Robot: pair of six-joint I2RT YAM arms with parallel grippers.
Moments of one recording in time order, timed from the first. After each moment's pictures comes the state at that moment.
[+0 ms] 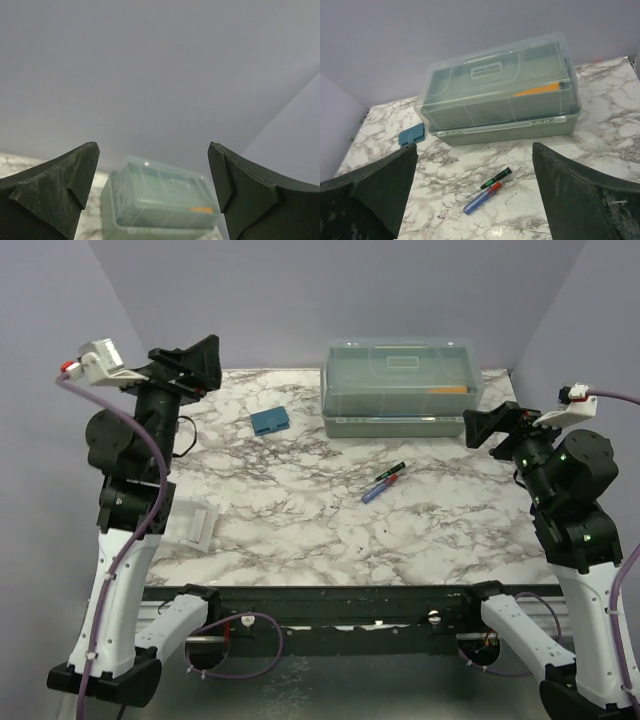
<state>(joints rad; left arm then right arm) -0.20 0.91 1.32 0.00 -0.09 -0.59 0.18 0.77 1.25 -0.50 0.07 0.31</state>
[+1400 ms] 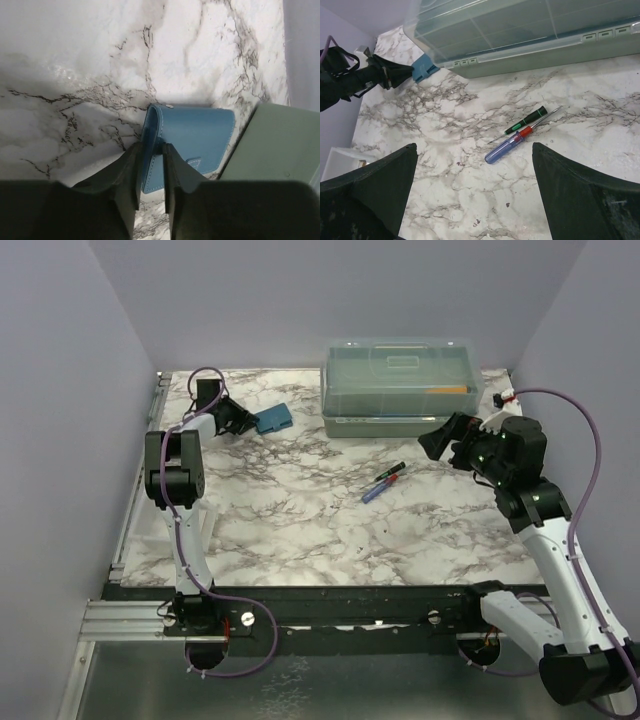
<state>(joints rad) 0.04 2.23 1.58 -0.10 0.32 -0.94 0.18 0.90 1.01 -0.44 -0.15 0.47</state>
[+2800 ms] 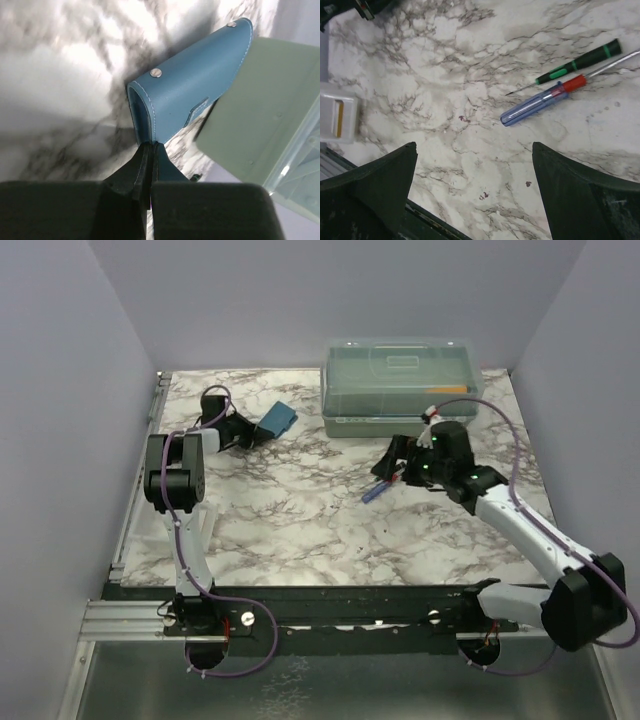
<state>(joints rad) 0.02 2.21 1.41 0.06 0.58 -1.09 0.36 1.15 0.87 -0.31 -0.22 0.55</state>
